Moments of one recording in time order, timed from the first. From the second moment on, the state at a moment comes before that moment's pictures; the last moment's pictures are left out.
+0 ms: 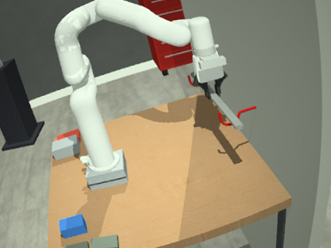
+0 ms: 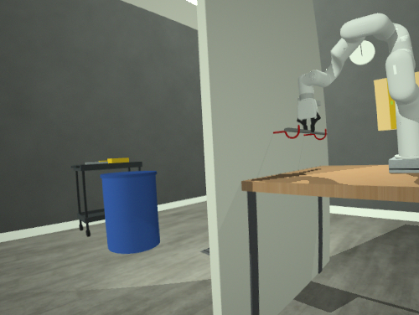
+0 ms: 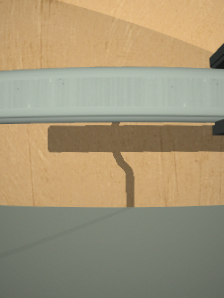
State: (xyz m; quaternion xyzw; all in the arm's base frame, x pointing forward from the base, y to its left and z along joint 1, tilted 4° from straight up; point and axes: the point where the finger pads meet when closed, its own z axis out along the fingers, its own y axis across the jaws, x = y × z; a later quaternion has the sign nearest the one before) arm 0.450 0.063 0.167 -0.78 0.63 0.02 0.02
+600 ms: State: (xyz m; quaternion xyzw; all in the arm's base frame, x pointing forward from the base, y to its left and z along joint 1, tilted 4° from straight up) arm 0.450 0.063 0.177 -0.78 0.63 0.02 0.02
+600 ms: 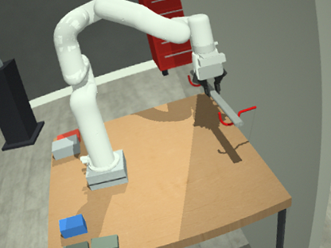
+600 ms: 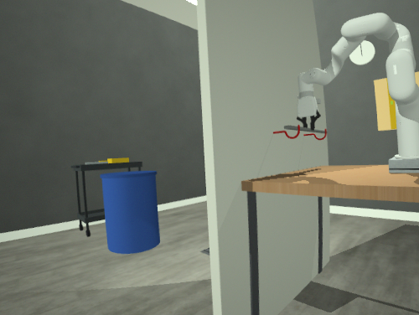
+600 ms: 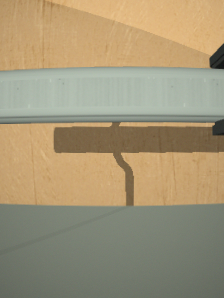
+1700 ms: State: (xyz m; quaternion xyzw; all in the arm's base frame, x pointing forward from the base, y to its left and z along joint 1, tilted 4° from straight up) arm 0.451 0.061 0.197 -0.78 0.63 0.02 0.02
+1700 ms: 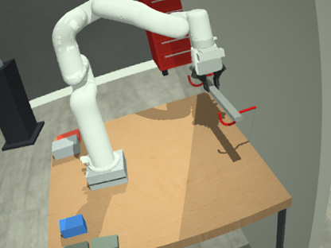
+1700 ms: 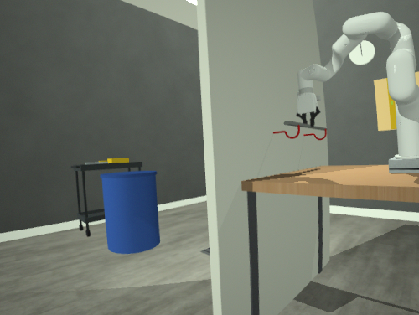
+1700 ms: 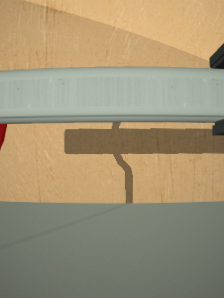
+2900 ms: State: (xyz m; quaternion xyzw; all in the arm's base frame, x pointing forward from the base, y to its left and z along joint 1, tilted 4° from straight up) arm 0.451 0.060 0.218 -0.78 0.63 0.02 0.02
